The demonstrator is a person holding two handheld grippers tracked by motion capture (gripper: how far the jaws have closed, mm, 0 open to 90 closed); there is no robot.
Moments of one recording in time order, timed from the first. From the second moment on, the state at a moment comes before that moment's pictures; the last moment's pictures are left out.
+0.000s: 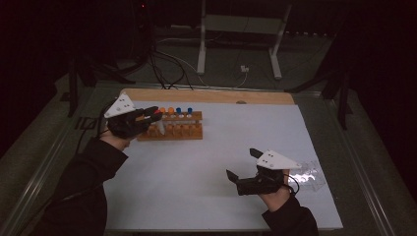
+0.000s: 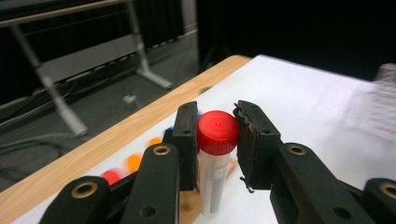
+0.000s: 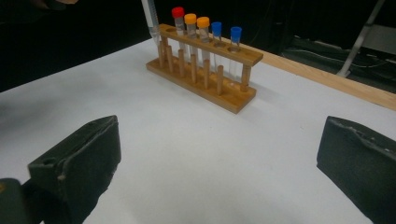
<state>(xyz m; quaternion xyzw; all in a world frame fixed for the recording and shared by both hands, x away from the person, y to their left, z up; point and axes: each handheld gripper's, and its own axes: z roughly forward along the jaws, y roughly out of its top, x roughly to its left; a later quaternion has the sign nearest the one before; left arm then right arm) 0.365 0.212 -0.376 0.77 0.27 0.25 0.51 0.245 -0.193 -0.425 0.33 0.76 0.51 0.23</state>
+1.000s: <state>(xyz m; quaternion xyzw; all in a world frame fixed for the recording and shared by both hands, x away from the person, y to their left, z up) 0.425 0.239 -0.417 0.73 0.38 0.30 0.48 0.247 -0.197 -0.428 0.34 0.76 0.51 0.23</state>
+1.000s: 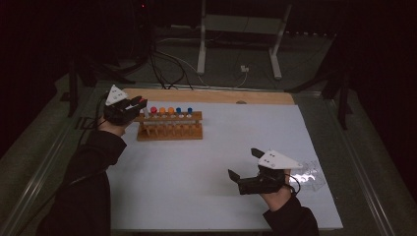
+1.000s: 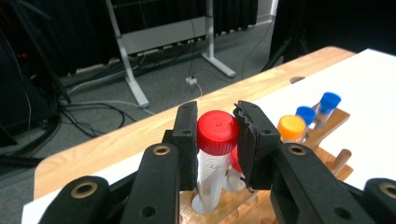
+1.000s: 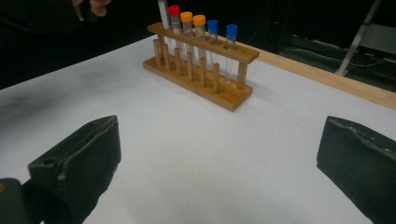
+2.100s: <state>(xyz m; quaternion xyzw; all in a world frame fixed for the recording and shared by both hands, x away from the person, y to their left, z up) 0.409 0.245 -0.424 0.73 0.40 0.27 0.48 0.248 -0.202 -0.428 0.34 0.76 0.51 0.23</state>
